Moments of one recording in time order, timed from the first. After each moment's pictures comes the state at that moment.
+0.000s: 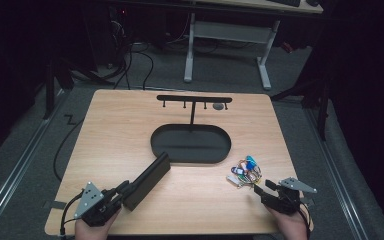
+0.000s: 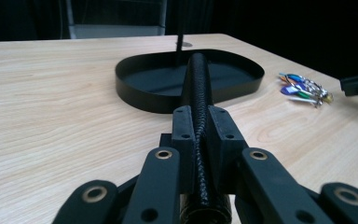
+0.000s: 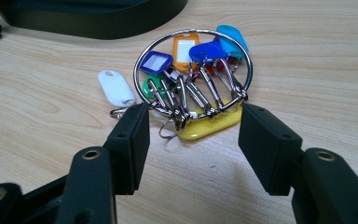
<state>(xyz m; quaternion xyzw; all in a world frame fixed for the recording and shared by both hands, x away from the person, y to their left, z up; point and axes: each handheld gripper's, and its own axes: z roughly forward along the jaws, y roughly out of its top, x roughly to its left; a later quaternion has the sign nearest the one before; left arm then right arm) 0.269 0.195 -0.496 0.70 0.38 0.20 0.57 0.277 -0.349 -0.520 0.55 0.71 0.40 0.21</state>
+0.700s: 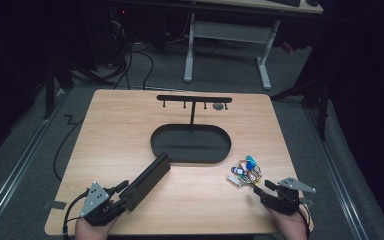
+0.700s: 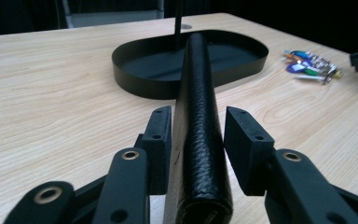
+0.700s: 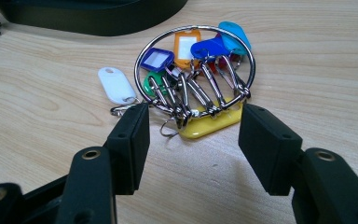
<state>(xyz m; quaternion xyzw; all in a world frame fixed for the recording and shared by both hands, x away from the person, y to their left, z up) 0.270 0.186 -0.498 0.74 0.37 0.21 0.53 0.278 -0.348 -0.521 0.55 0.71 0.39 0.20</state>
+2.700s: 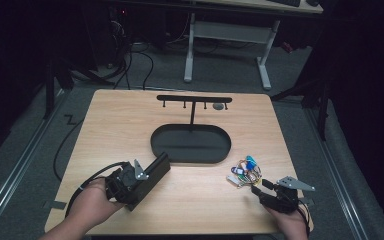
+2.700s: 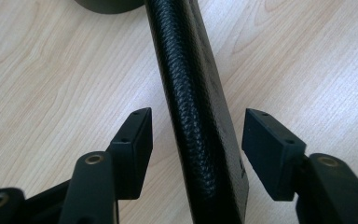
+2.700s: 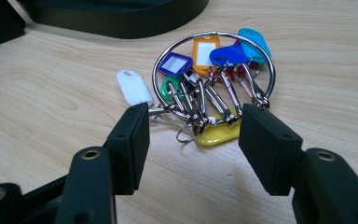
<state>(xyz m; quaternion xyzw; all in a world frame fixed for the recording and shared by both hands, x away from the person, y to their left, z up) 0.324 0.119 -0.431 0.94 0.26 0.15 0.15 0.281 -0.347 -0.519 0.52 0.72 0.41 0.19</state>
